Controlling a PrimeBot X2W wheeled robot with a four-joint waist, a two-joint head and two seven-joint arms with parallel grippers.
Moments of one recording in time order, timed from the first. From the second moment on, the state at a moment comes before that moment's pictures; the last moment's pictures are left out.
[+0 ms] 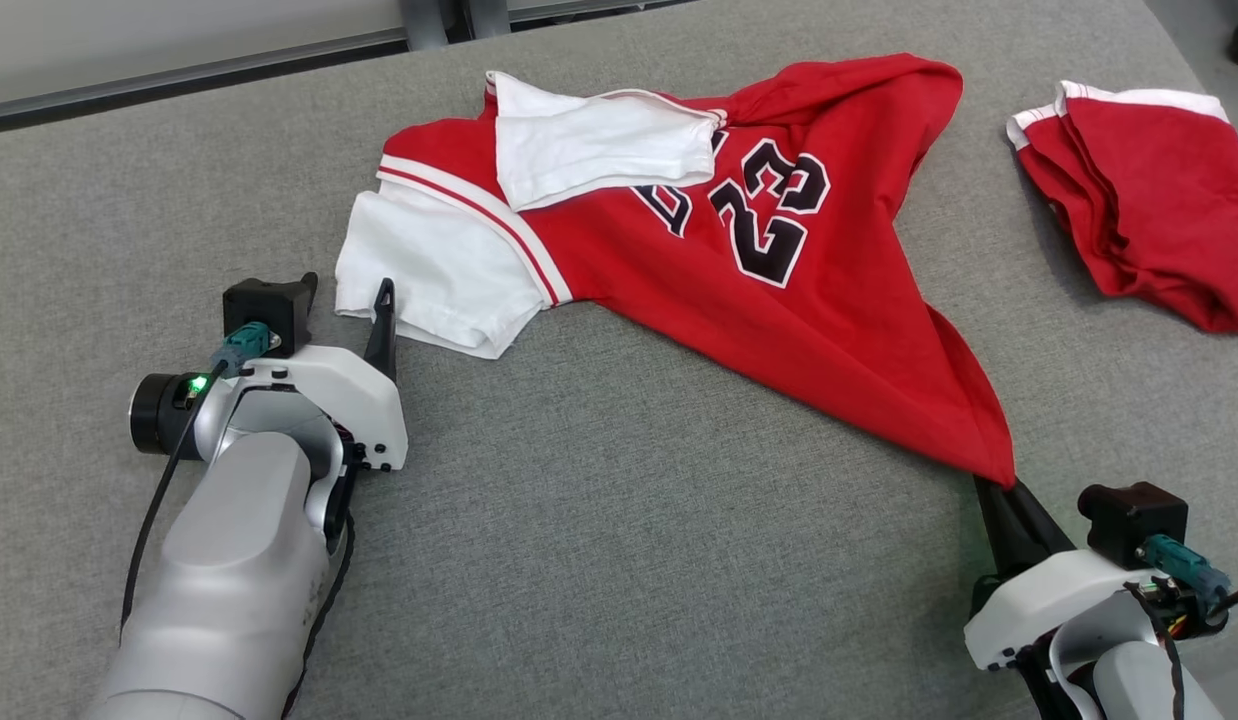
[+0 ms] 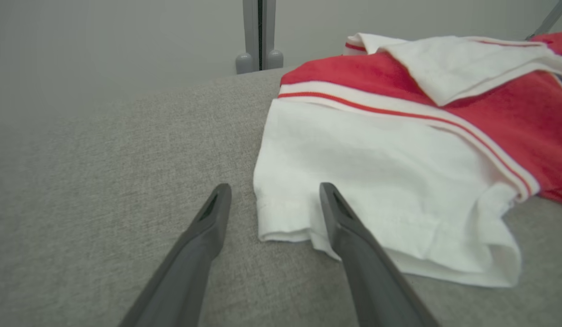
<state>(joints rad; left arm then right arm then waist) -0.77 0.09 -0.29 1.05 -0.31 -0.02 -0.23 -0.19 -0.18 0.17 0.41 0.30 0.13 -0.08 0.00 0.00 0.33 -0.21</state>
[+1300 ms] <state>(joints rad) -0.72 0.10 -0.23 0.08 -0.72 -0.06 -0.19 -0.59 -0.38 0.04 0.07 0.28 0.13 -0.02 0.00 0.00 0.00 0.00</state>
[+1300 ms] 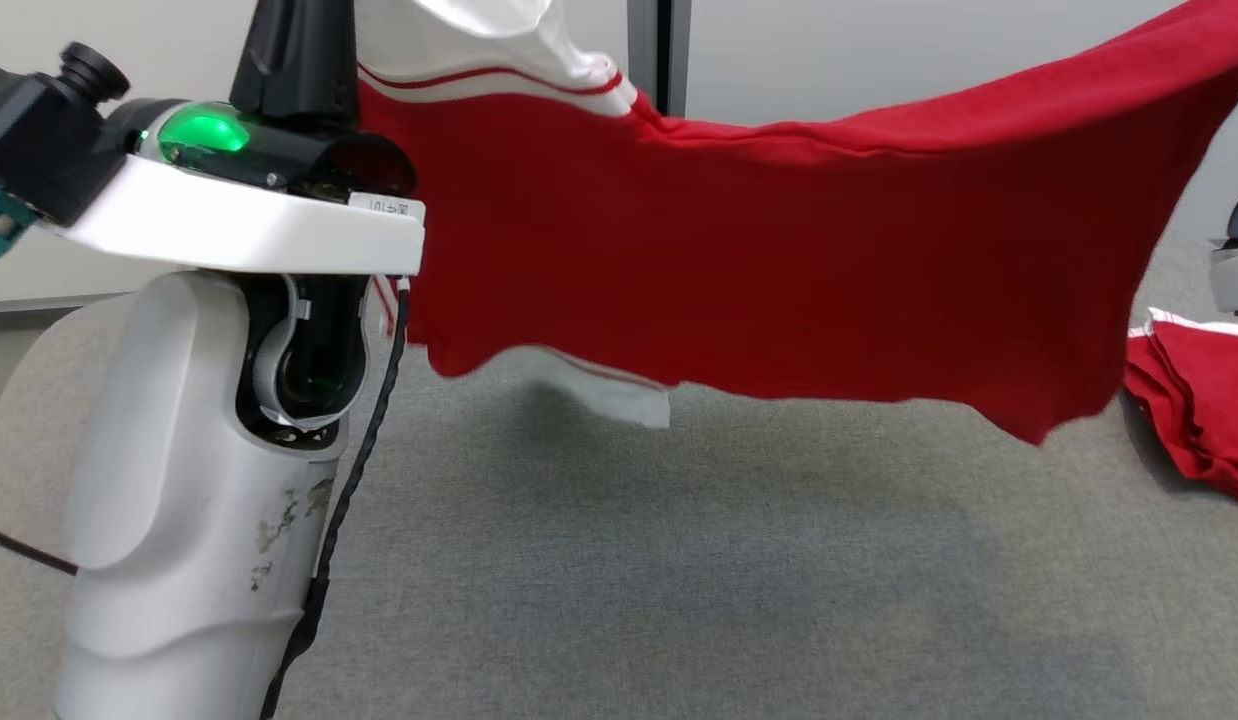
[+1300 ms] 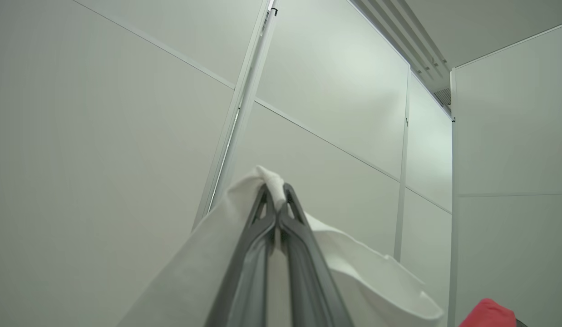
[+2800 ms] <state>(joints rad) -1.24 0.17 -0.24 0.78 -0.66 -0.12 -0.26 -1.24 -0.29 0.44 0.99 0.32 0.13 -0.22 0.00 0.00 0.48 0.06</state>
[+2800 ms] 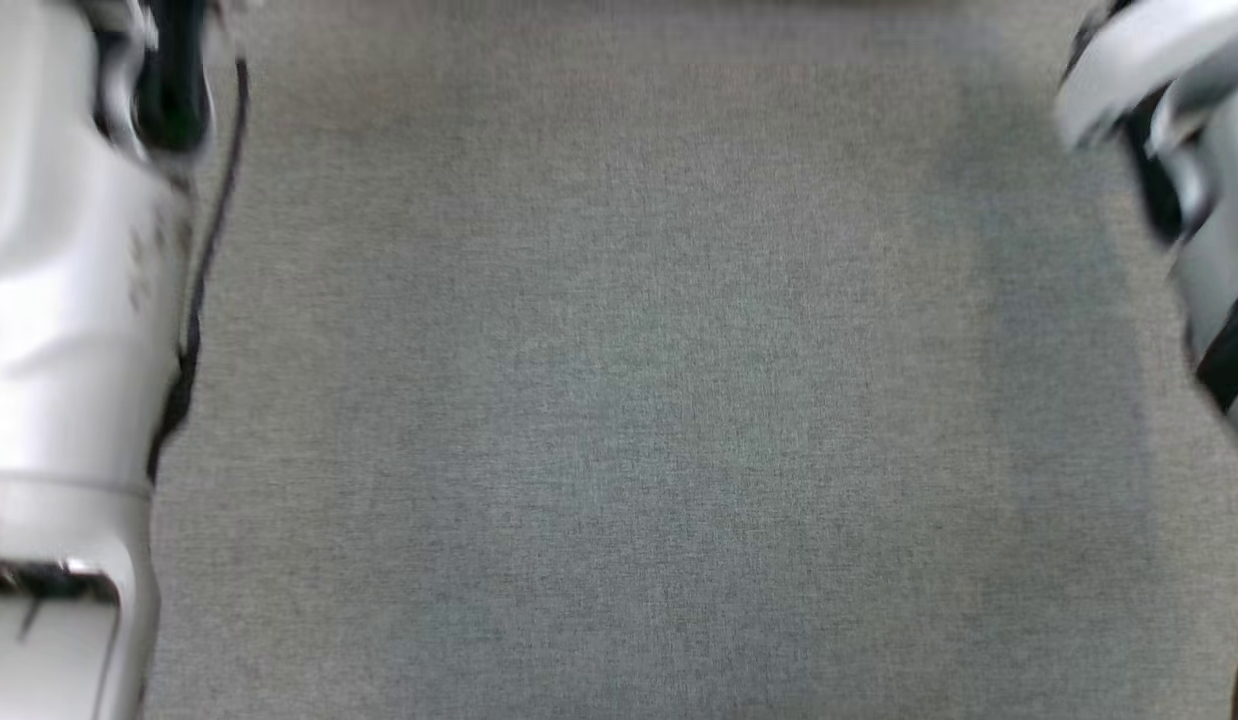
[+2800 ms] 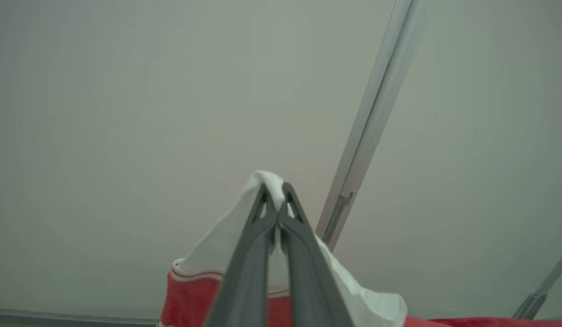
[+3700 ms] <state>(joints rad) -0.48 0.49 -0.82 0.55 -0.76 -0.13 -0.01 -0.66 -0.45 0.90 0.94 0.75 0.13 0.01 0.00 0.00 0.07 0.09</state>
